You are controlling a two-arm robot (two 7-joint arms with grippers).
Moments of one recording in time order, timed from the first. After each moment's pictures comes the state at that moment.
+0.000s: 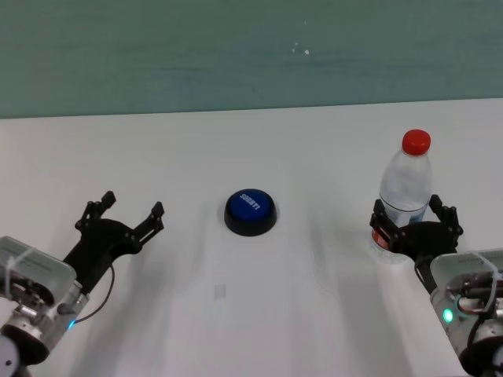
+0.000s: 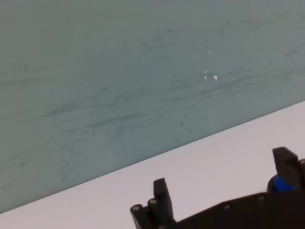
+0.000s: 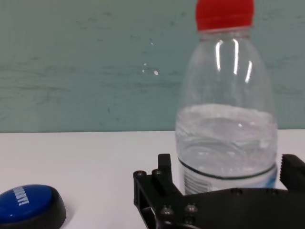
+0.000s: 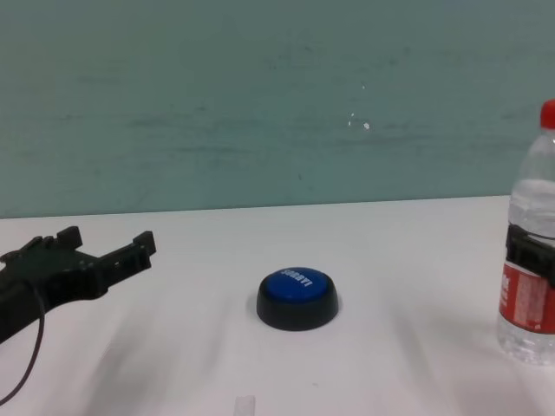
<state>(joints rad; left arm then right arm) -0.04 0.30 0.11 -1.46 -0.10 -0.19 -0.27 -0.10 0.05 -0.05 -1.71 0.05 0.01 0.06</state>
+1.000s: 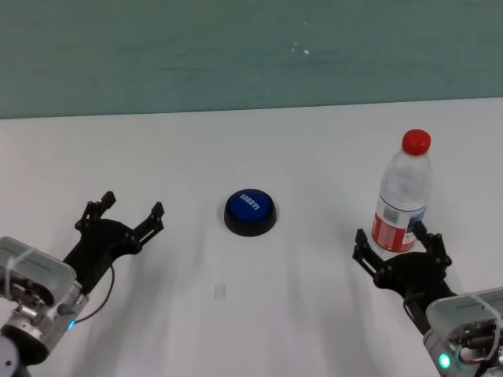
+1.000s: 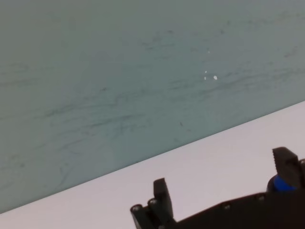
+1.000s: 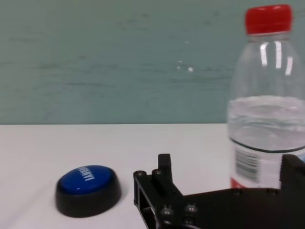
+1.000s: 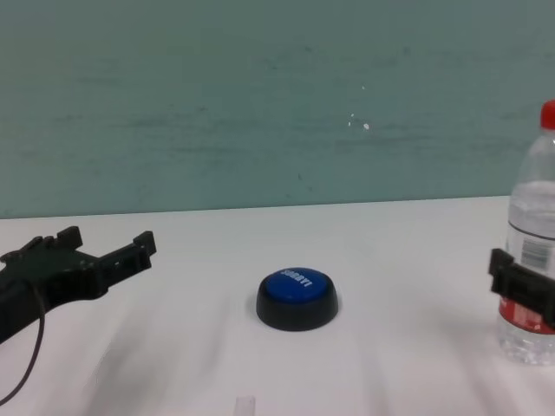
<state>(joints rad) -0.04 0.30 0.11 -1.46 -0.10 -0.19 -0.27 -0.26 0.05 -0.09 -1.86 0.05 0.01 0.08</state>
